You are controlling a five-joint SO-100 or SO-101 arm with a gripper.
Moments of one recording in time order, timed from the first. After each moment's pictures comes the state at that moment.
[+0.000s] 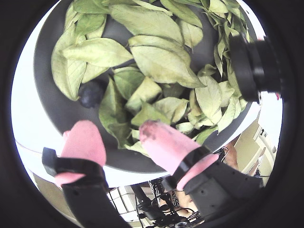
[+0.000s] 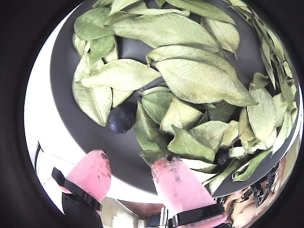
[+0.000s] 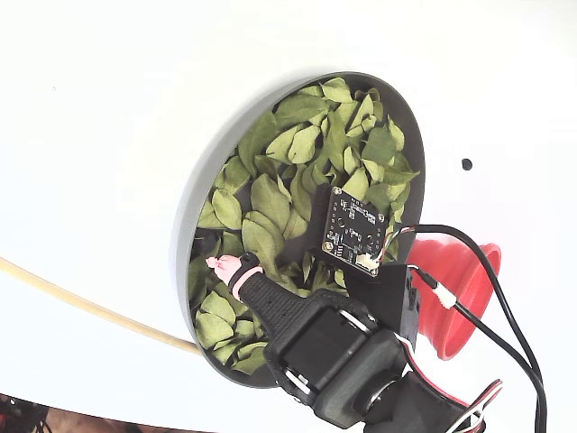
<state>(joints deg) -0.7 97.5 135.3 2.8 -79.4</state>
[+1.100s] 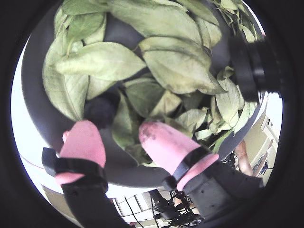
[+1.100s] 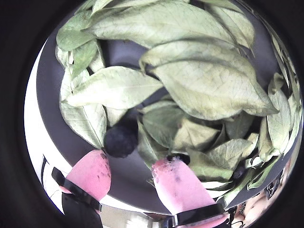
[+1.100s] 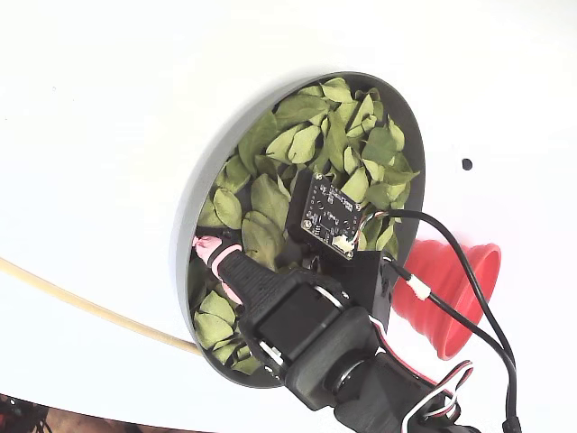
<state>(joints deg) -1.8 88.7 131.1 -2.5 -72.3</state>
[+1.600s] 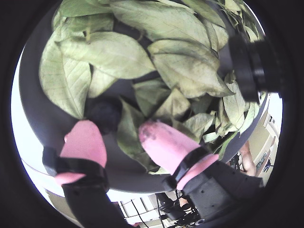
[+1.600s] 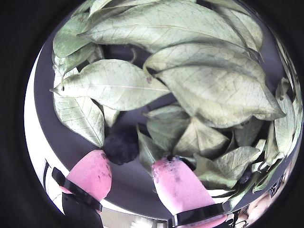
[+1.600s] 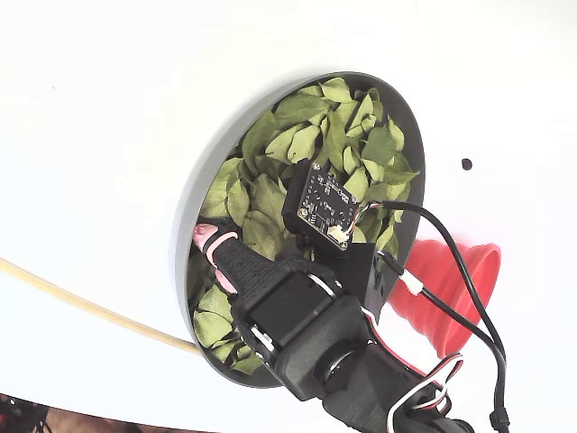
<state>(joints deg) -2.5 85.3 129.8 -5.4 -69.9</state>
